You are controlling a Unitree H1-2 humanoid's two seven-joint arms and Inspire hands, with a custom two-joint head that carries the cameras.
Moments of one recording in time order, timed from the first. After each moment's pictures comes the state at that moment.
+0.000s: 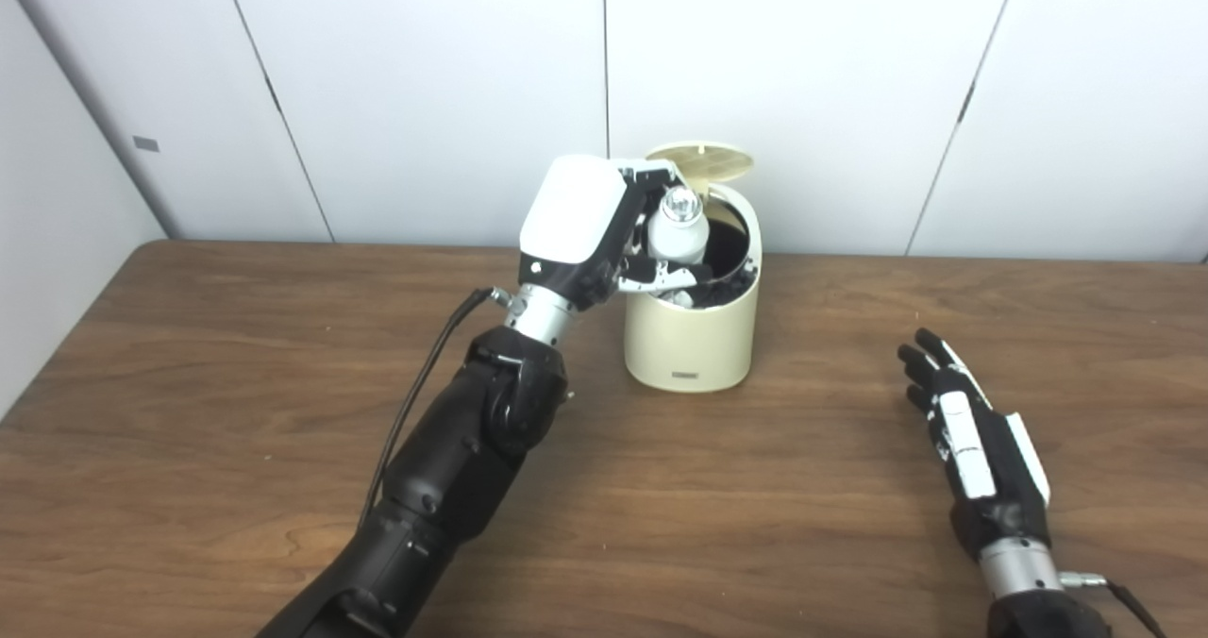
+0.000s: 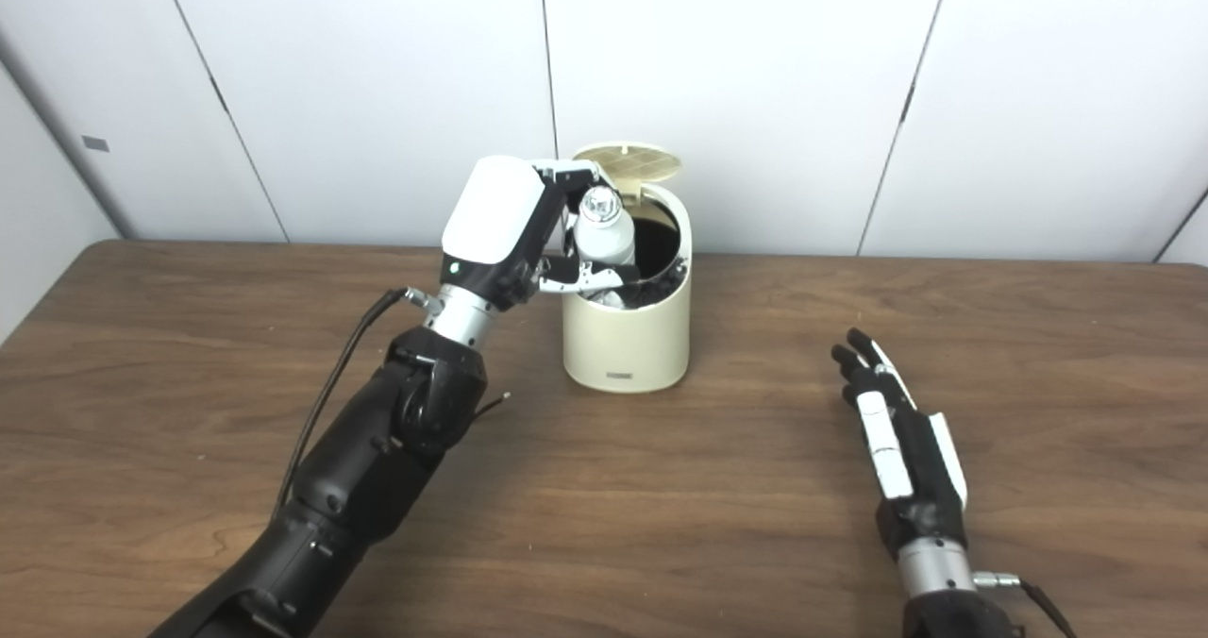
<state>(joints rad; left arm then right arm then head) -0.64 0.14 -0.32 0.33 0.85 -0.17 0.34 -0.07 -0.13 -0.07 -0.04 0.05 0.03 0.01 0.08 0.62</state>
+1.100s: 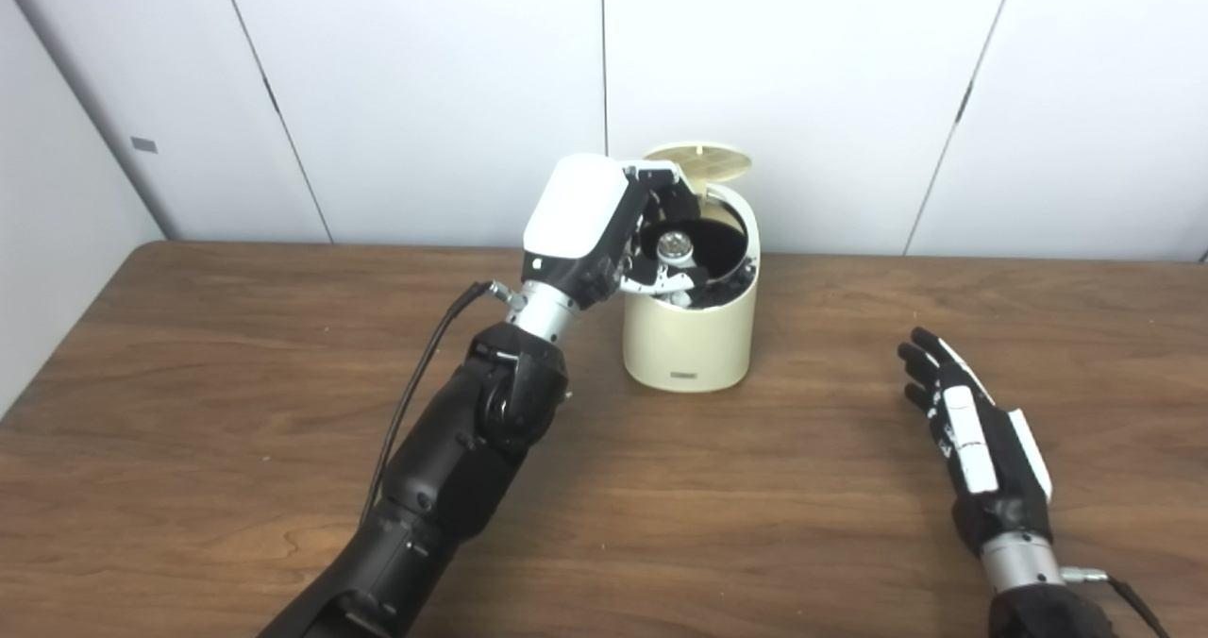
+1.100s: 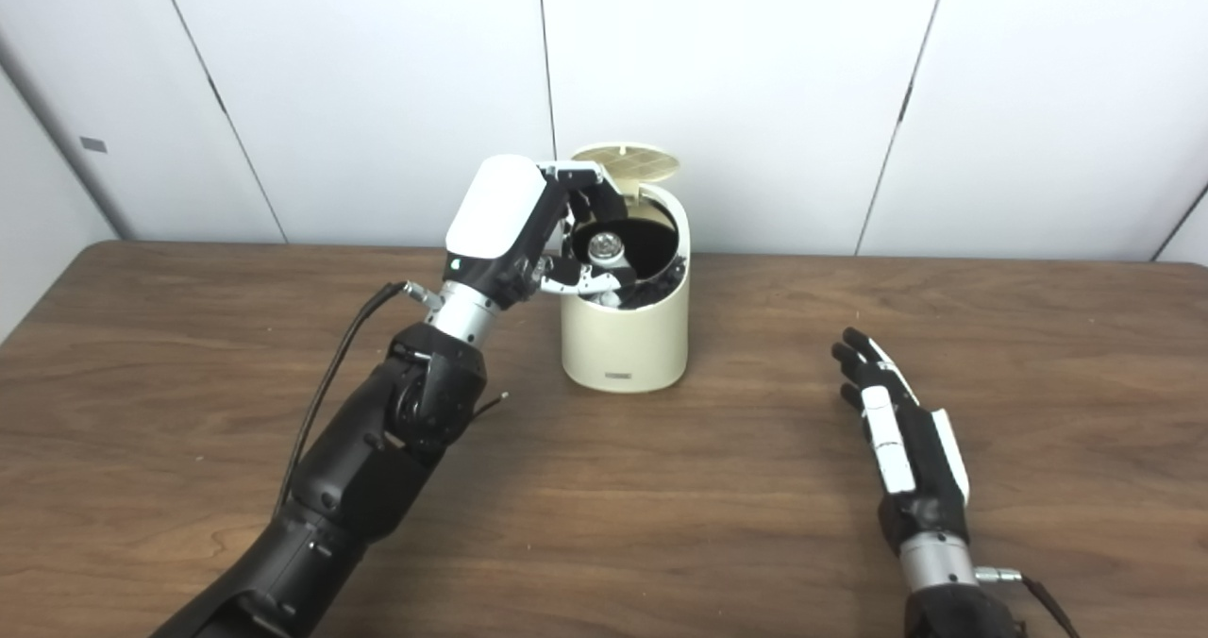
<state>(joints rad) -0.64 0.14 -0.30 0.31 0.76 -0.20 0.28 -0.08 -0.13 -0.08 -0.03 0.05 0.05 0.01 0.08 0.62</state>
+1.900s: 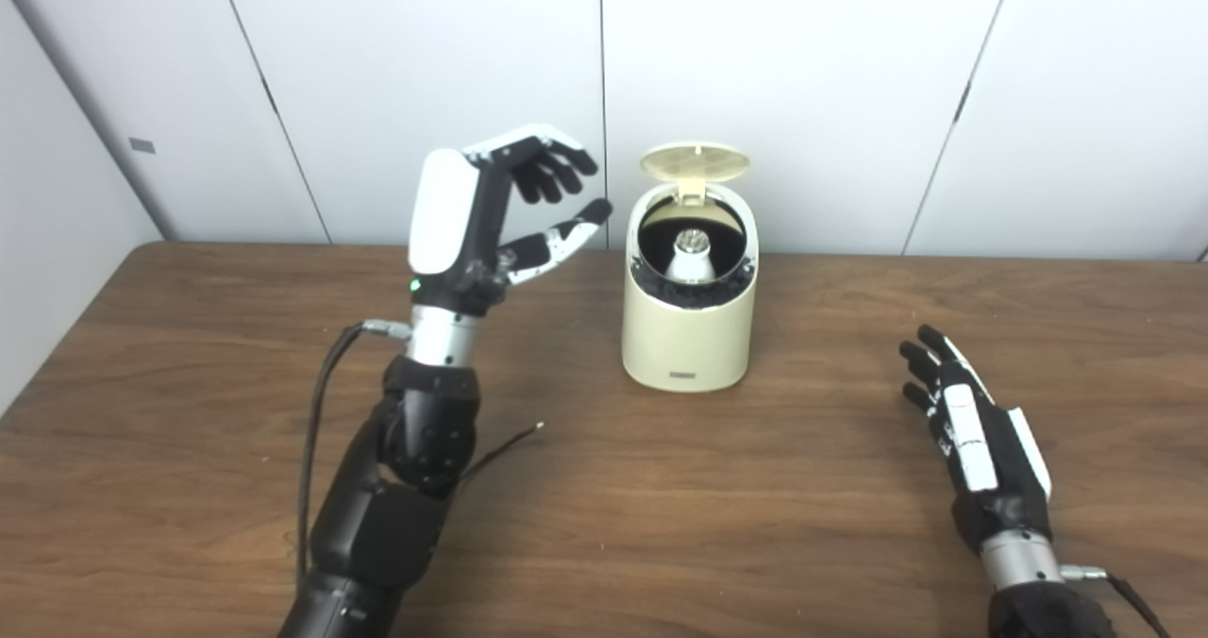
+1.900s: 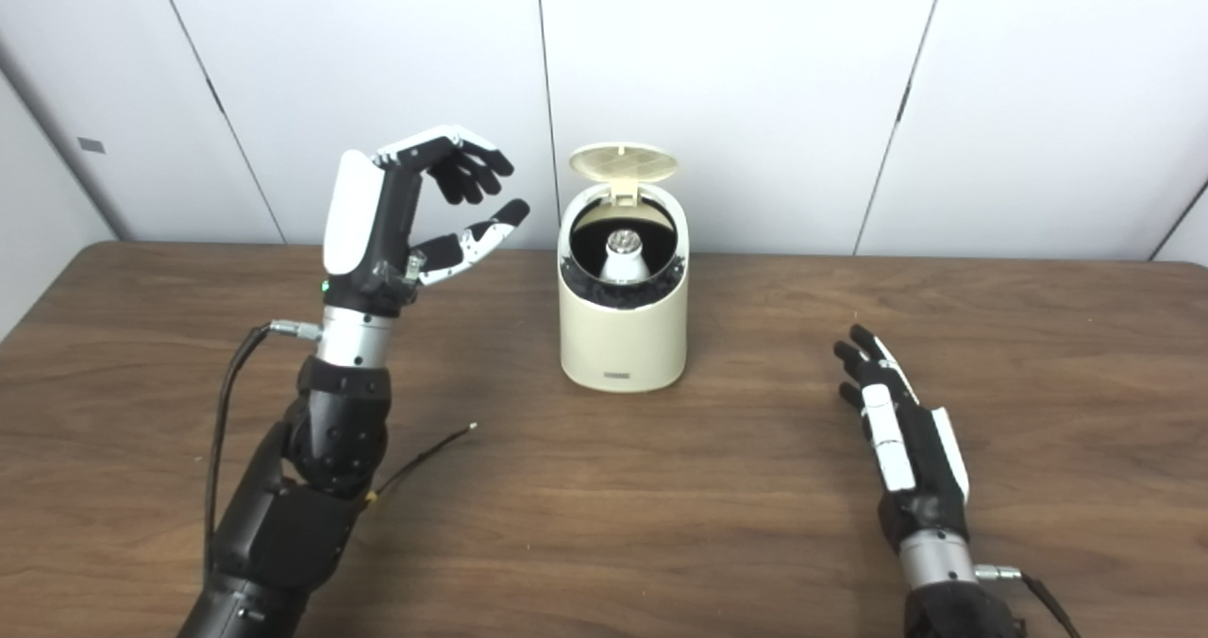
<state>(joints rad) -0.45 0.17 -0.09 0.02 0.52 -0.29 0.27 -0.09 -0.13 -0.08 -0.02 0.05 0.05 0.01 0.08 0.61</state>
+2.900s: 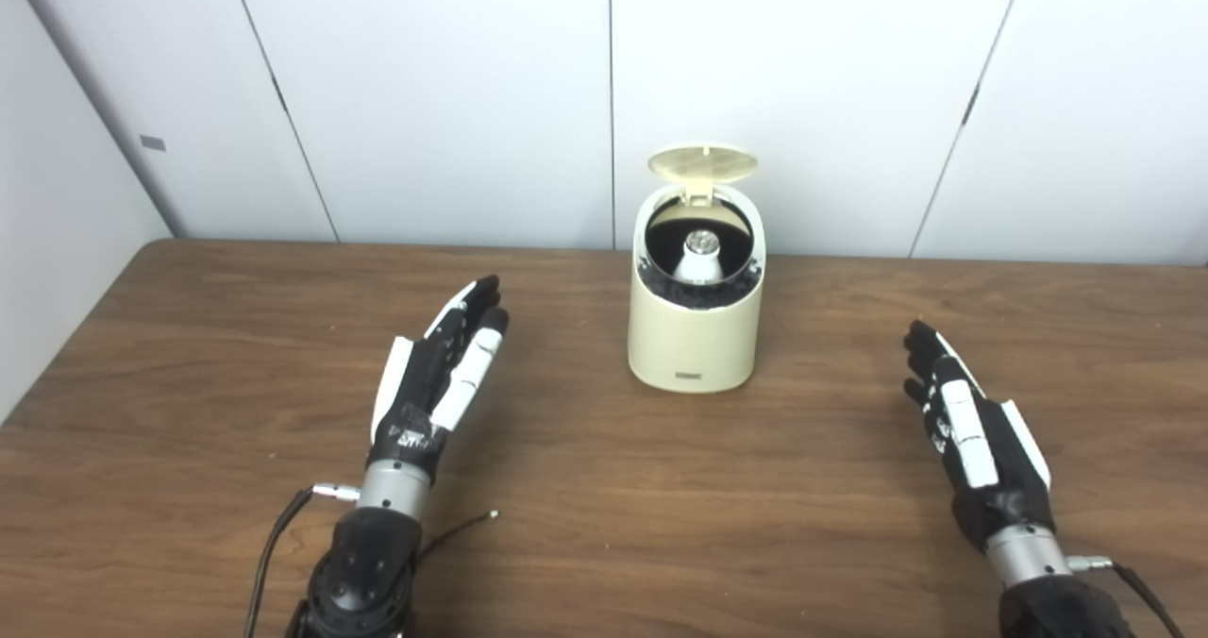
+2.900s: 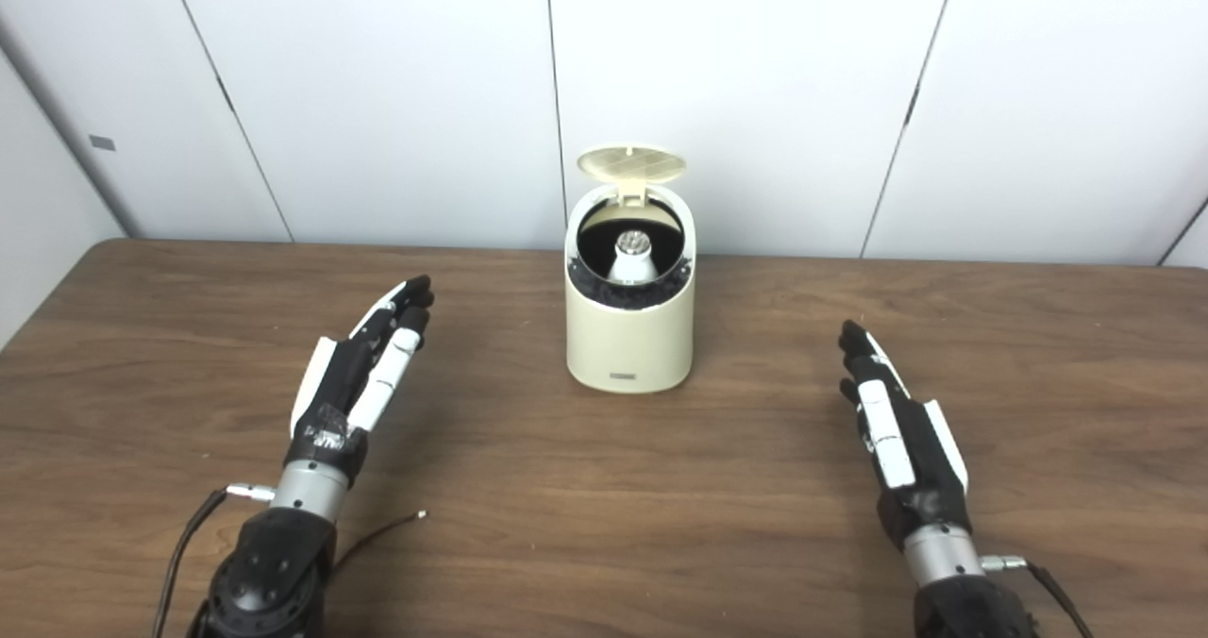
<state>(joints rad) -0.12 0.08 0.00 -0.20 0.16 0.21 0.01 -0.09 -0.17 -0.07 -0.07 0.08 0.10 0.07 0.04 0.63</state>
